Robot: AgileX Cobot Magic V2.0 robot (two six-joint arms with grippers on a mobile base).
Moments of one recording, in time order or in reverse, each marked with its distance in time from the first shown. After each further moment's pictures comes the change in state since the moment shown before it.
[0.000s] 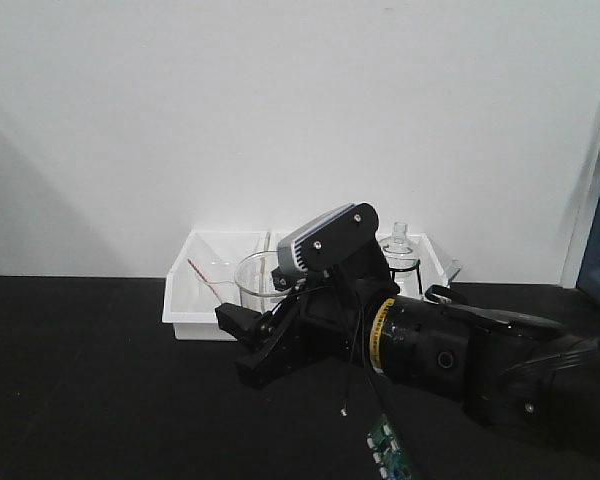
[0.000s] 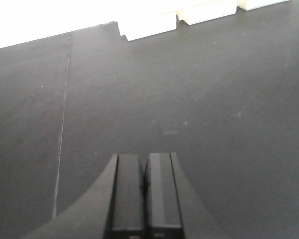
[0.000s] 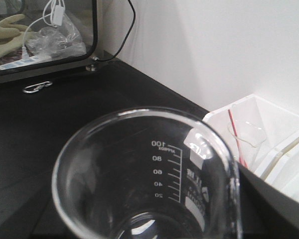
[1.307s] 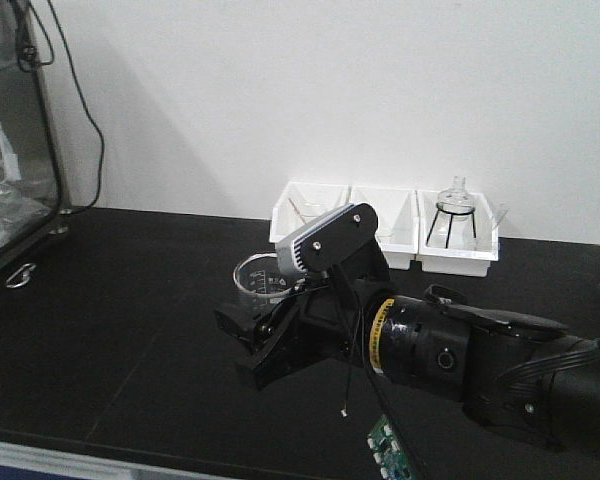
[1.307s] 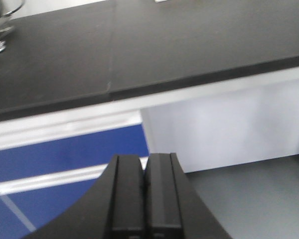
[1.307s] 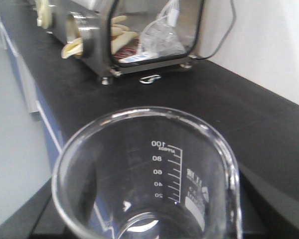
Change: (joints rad) left arm 0.000 0.000 0.000 0.000 0.000 0.000; right arm 0.000 0.000 0.000 -0.003 0.000 0.000
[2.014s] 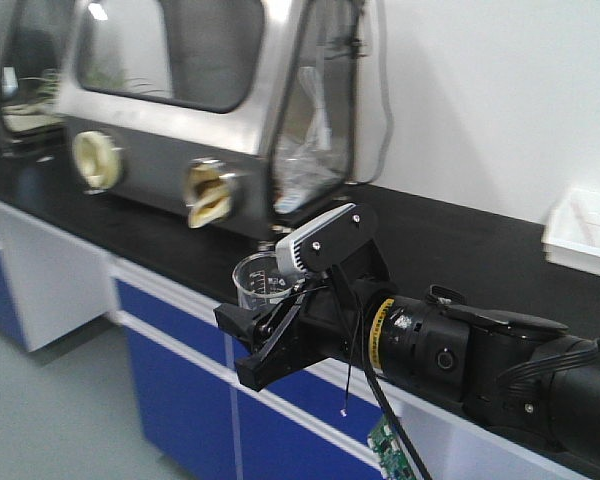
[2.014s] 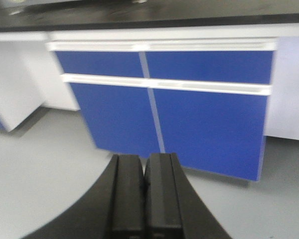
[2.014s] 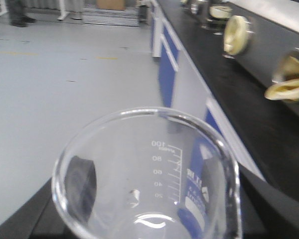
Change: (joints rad) left arm 0.000 0.000 0.000 0.000 0.000 0.000; right arm 0.000 0.000 0.000 0.000 0.000 0.001
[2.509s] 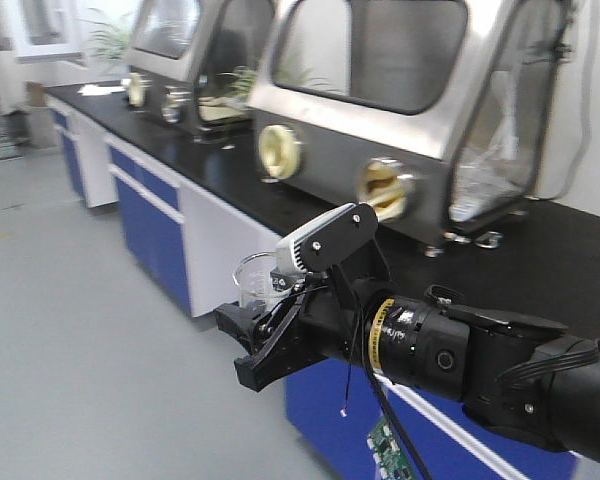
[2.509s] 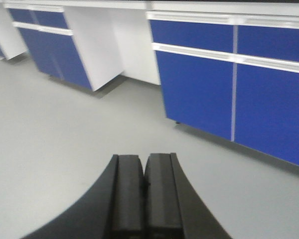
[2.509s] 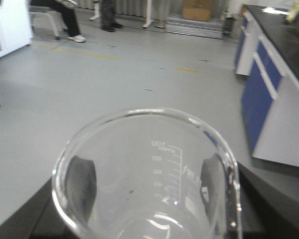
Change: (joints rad) left arm 0.000 0.000 0.000 0.000 0.000 0.000; right arm 0.000 0.000 0.000 0.000 0.000 0.000
